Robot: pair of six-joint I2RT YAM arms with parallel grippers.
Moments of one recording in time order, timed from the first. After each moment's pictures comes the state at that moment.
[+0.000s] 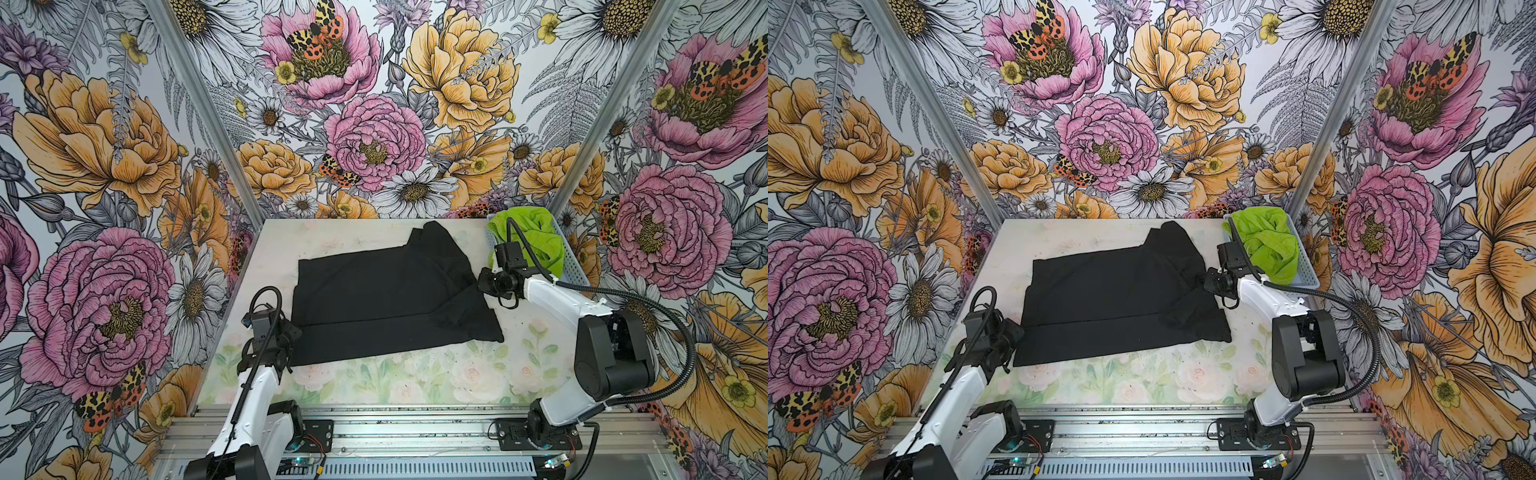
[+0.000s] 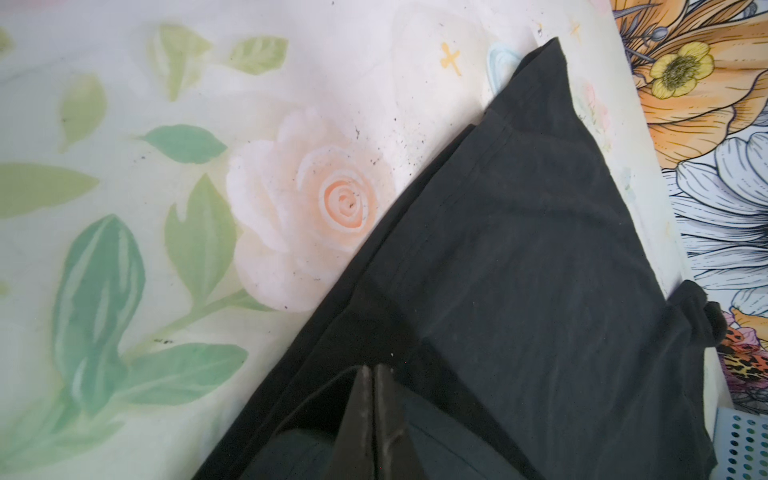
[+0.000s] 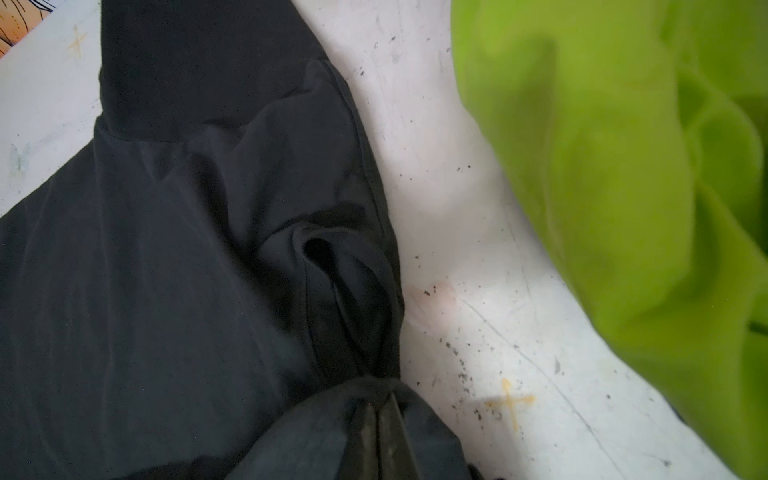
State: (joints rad) left arm 0.20 0.87 0.35 -0.31 0.02 -0.81; right arm 0.15 1.60 1.05 -0.48 -0.10 0.48
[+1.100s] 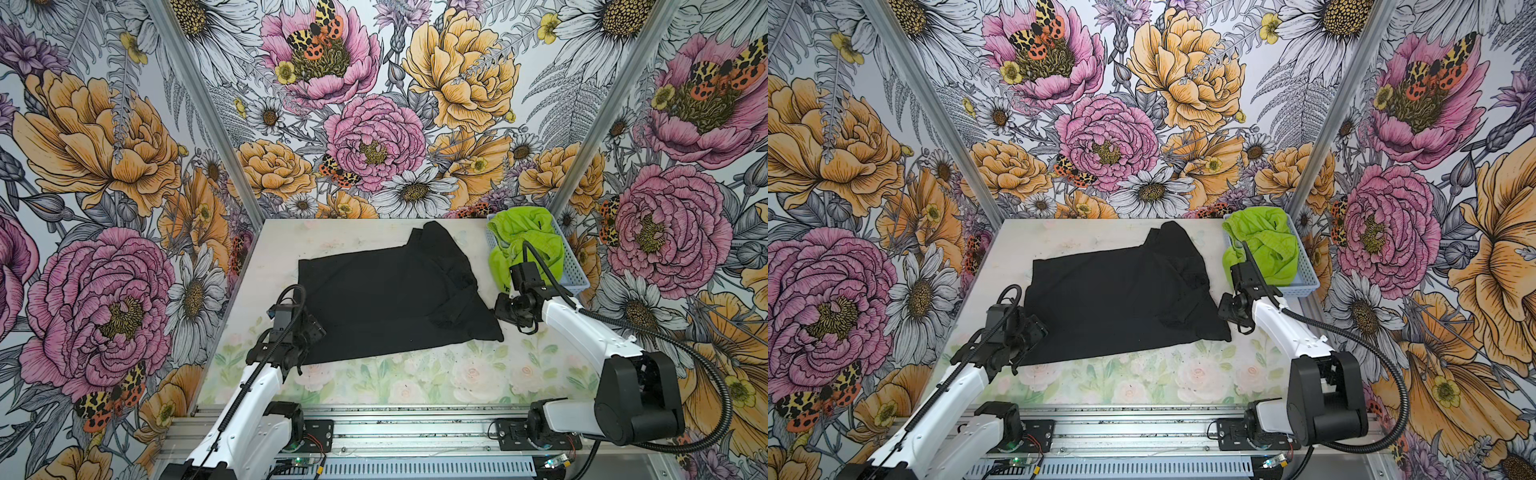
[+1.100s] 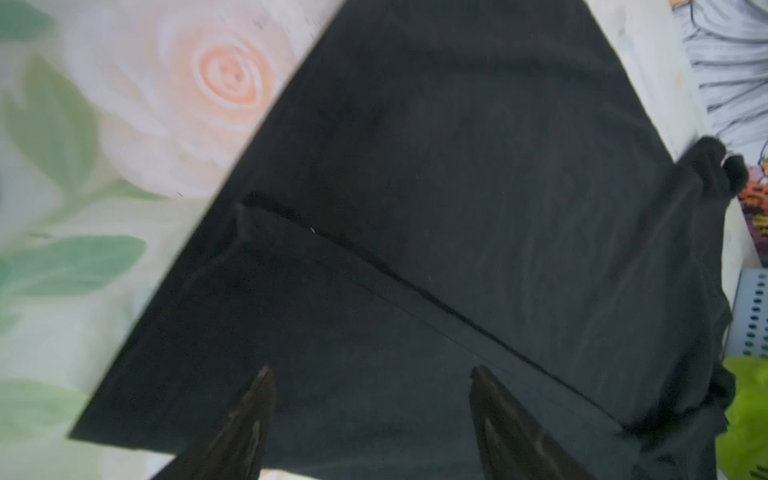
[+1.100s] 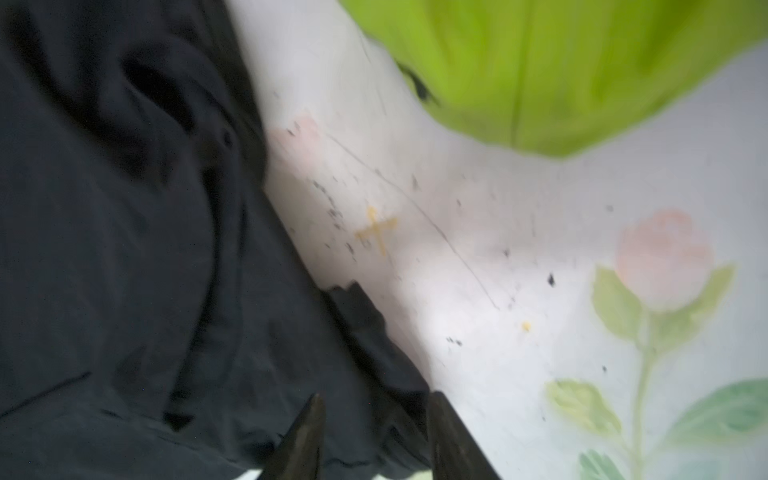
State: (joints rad) left arm -0.14 0.86 0.46 -0.55 -0.02 -0.88; right arm 0.09 1.33 0.83 -0.73 -0.05 0.47
